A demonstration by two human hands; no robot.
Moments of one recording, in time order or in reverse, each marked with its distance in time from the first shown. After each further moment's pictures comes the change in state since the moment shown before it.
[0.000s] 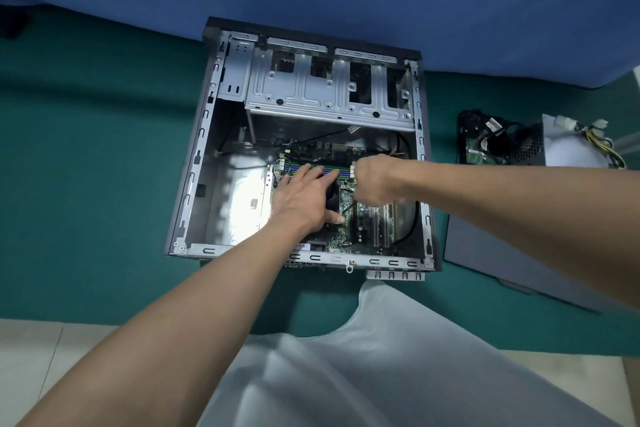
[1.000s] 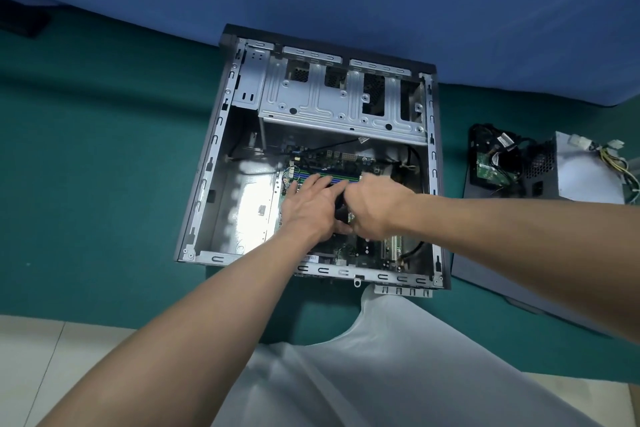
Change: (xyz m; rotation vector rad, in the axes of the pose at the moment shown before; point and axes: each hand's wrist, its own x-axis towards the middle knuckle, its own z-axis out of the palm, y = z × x) left_hand 0.002 0.000 0.000 -0.011 0.014 -0.025; right_hand -0.009 -0.017 0.008 -0.059 0.170 -0.180
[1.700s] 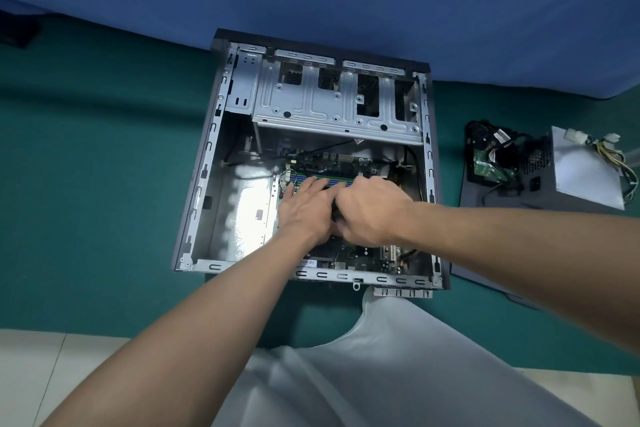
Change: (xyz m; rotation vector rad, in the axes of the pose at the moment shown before) left_hand 0.001 -0.002 0.000 0.002 0.016 0.021; right_hand 0.003 0.001 0.012 -0.037 0.206 -0.081
